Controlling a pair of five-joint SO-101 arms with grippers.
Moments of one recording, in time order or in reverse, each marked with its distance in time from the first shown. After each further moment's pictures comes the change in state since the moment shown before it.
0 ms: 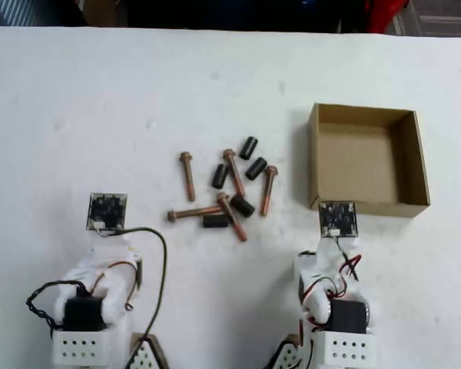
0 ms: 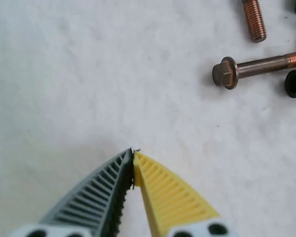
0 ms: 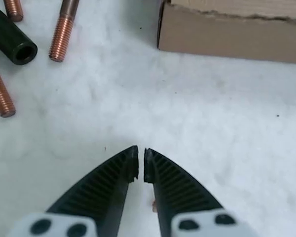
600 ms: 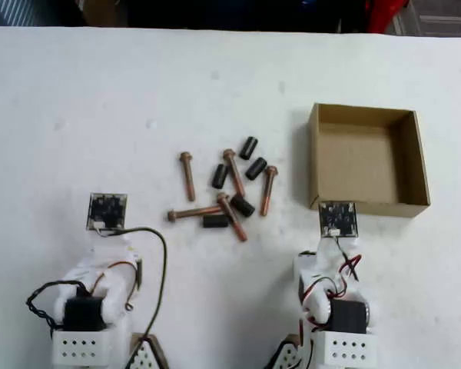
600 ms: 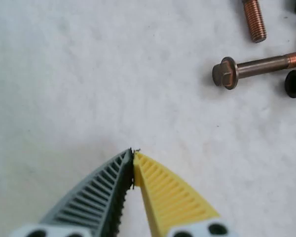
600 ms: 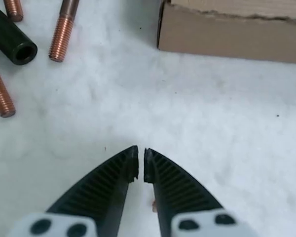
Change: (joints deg) left arm 0.0 0.0 0.0 0.0 0.0; right arm 0.0 0.0 0.0 0.0 0.0
